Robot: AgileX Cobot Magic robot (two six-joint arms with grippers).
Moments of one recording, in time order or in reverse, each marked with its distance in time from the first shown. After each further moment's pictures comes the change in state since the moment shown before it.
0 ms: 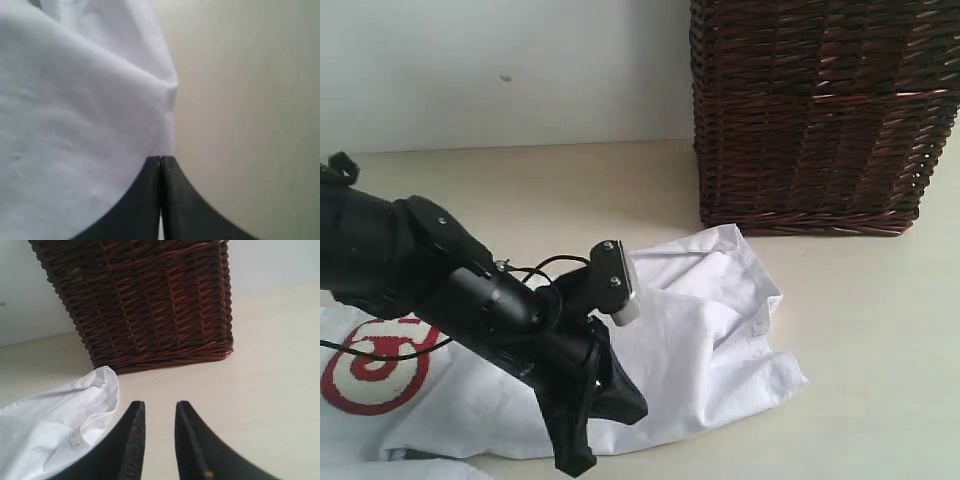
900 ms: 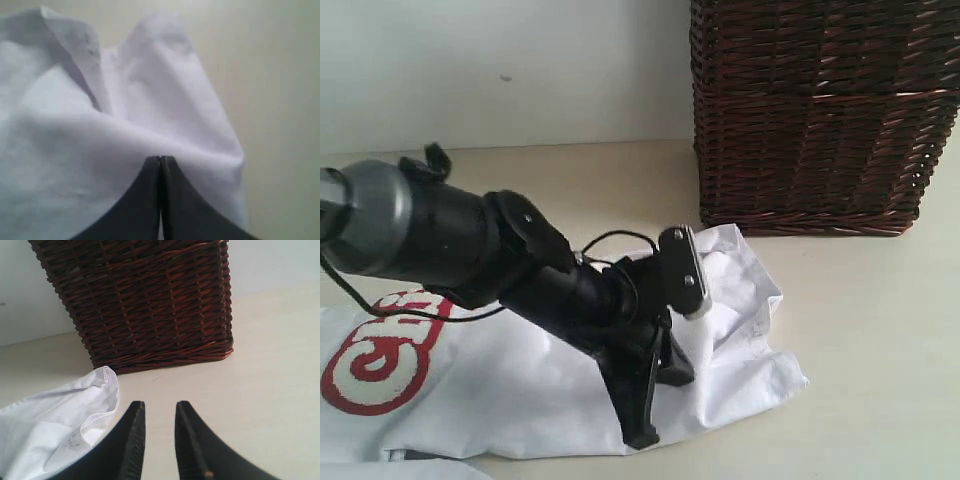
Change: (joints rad) left arm -0.129 0.094 -0.169 0.079 -0.188 -0.024; right arm 0.000 0.000 0.000 0.000 0.000 0.000
